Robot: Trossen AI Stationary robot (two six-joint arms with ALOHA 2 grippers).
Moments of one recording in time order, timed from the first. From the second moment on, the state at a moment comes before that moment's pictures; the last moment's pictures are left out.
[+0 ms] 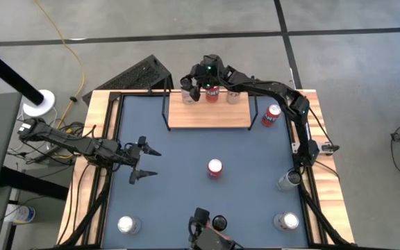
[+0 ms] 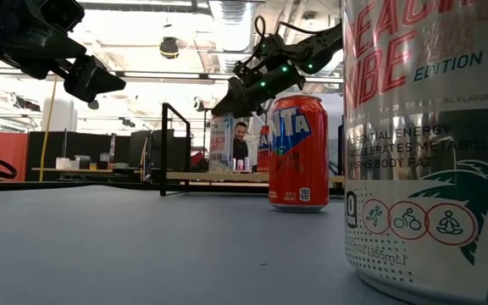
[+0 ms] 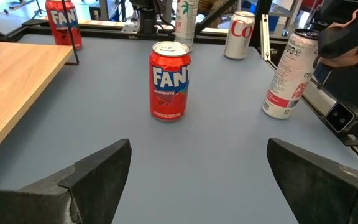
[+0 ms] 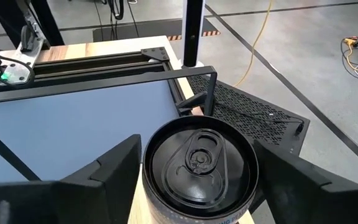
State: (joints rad) left arm -0.26 0.54 0.21 0.15 -0.14 -0.14; right arm -0.59 2.10 1.75 -0.05 -0.27 -0.16
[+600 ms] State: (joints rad) left arm -0.26 0.54 0.21 0.15 -0.14 -0.14; right arm -0.59 2.05 1.75 0.01 -0.25 -0.13
